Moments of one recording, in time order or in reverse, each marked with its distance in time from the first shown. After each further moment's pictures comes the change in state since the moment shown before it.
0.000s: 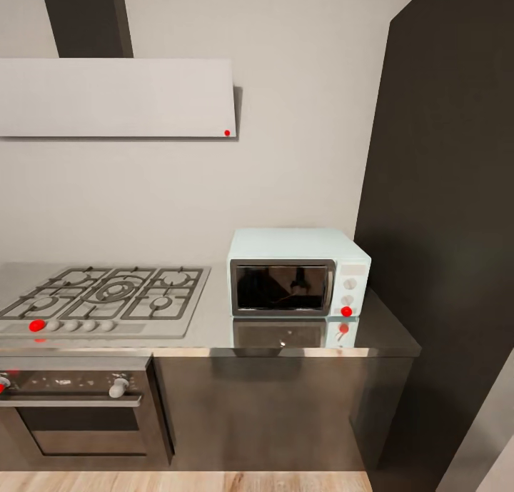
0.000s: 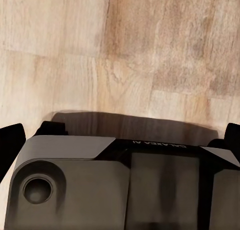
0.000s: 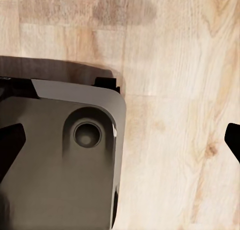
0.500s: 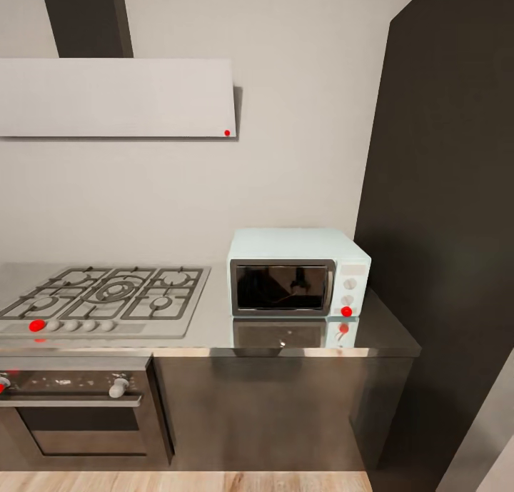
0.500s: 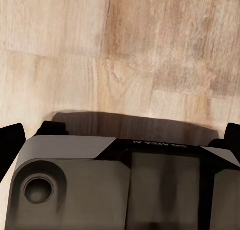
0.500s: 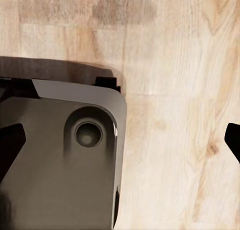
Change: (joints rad) left arm 0.000 0.001 0.000 0.000 0.000 0.000 0.000; right arm 0.001 0.001 -0.002 0.002 -0.007 0.000 -0.002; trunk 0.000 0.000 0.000
